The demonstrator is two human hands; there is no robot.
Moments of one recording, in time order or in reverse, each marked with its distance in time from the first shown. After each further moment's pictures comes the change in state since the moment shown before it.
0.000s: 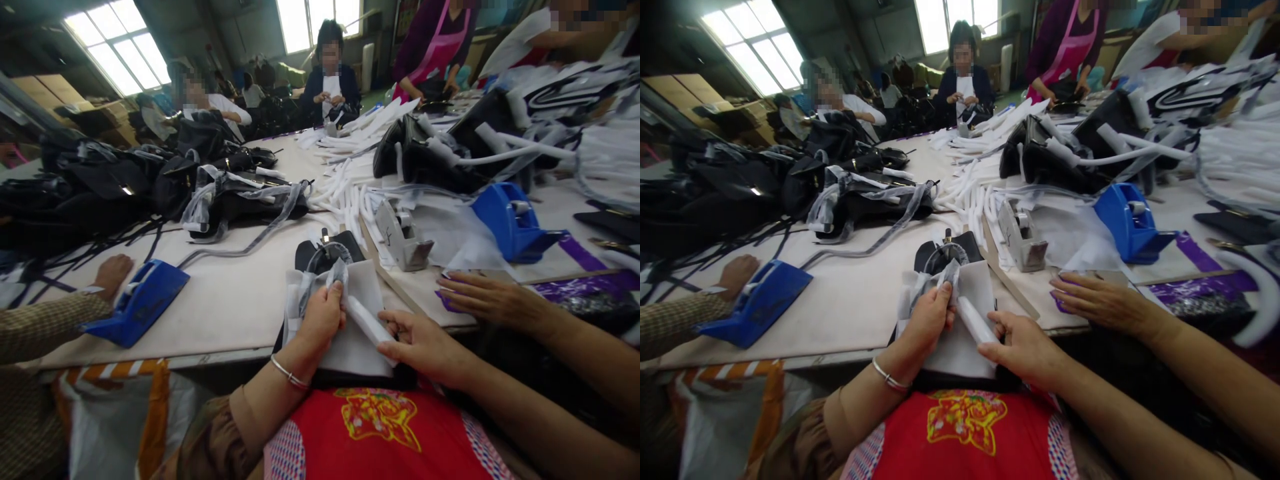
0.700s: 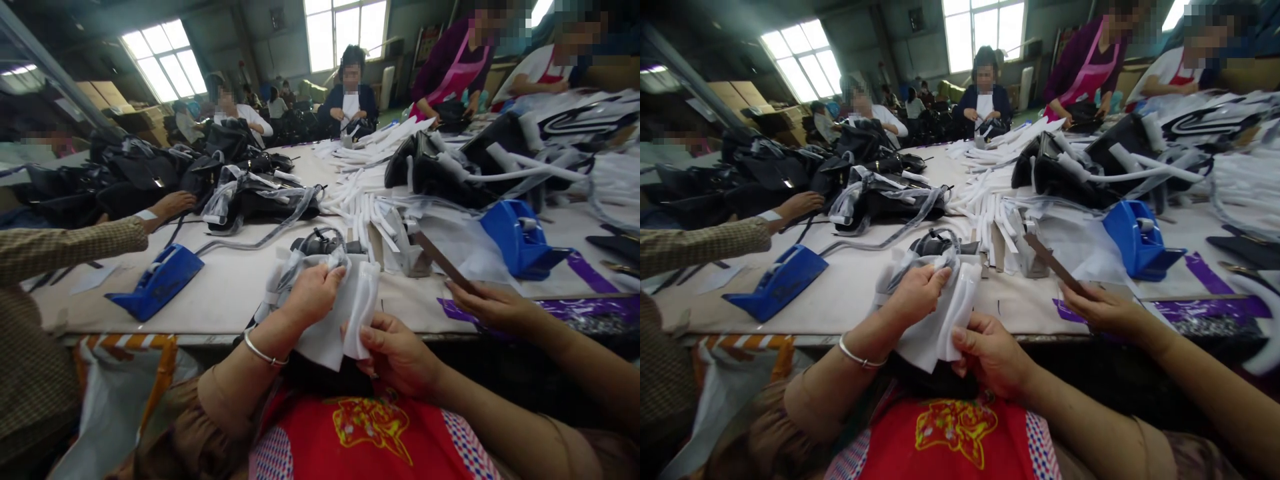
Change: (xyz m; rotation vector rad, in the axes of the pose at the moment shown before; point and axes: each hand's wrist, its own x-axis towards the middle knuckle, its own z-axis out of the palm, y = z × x) left_hand -0.016 0.059 -0.032 0.531 0.007 0.354; right_hand -0.015 -0.047 0.049 1.059 -0.372 -0.097
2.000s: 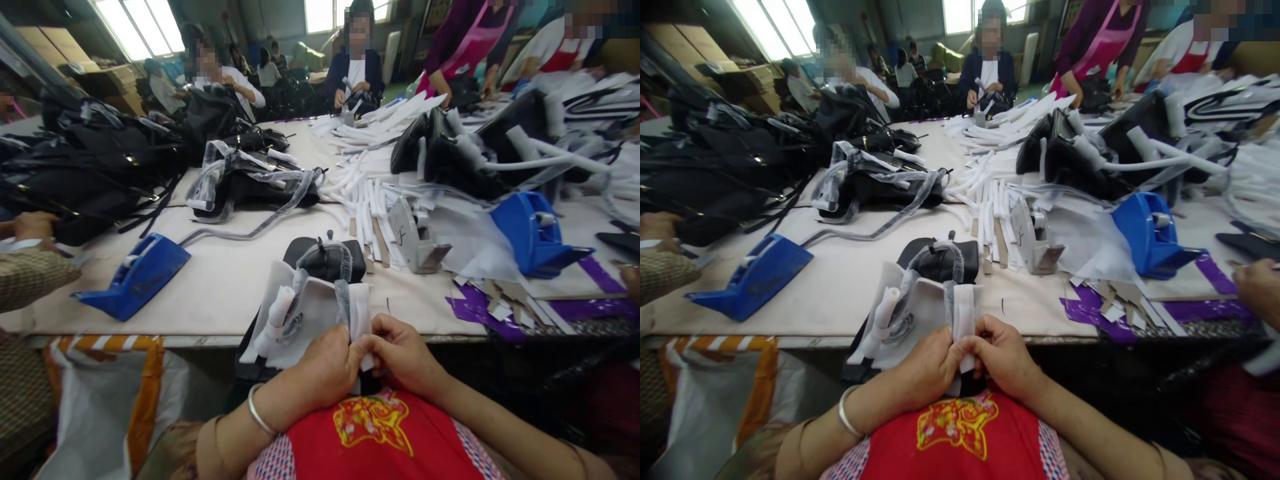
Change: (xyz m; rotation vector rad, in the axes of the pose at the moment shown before) left_hand -0.069 -0.035 0.029 -0.197 -0.269 -0.100; right_hand 0.017 0.029 -0.047 -0.614 0.358 0.049
